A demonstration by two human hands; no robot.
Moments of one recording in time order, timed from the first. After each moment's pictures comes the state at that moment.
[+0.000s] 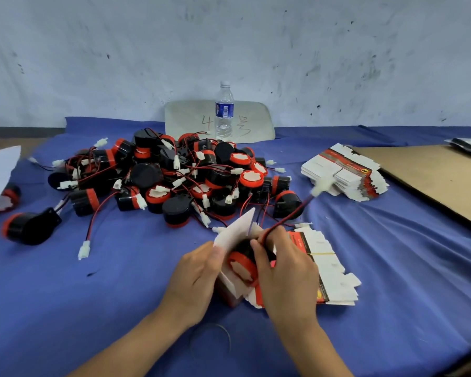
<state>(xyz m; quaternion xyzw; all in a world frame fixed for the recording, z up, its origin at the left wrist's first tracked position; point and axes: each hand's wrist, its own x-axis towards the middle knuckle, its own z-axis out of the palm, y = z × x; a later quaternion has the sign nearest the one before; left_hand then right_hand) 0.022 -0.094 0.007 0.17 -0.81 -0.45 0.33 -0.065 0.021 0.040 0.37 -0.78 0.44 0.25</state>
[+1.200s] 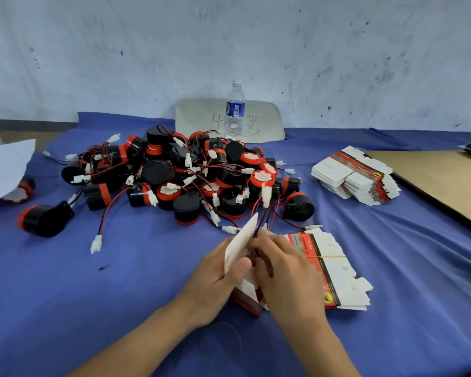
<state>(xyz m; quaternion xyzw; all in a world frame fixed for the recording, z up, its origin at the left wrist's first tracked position) 0.022 -0.094 0.010 0.12 -0.79 -0.55 0.22 -0.066 0.022 0.044 0.44 -0.84 0.29 0.10</state>
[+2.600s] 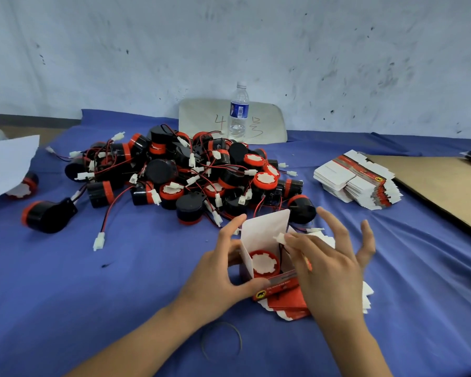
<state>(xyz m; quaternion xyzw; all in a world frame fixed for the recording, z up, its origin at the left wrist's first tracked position) 0.021 -0.090 0.018 0.10 -0.82 -0.48 0.29 -0.104 0.043 0.043 0.44 -0.75 0.28 0.41</state>
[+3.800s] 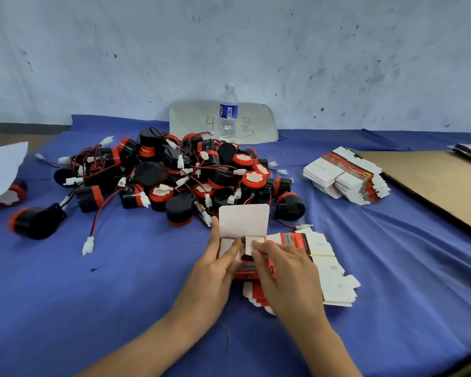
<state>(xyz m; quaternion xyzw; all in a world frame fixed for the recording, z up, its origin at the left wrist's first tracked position) 0.017 -0.077 0.009 0.18 -0.90 -0.28 0.28 -0.082 0.033 0.030 0.46 -0.79 0.36 0.21</state>
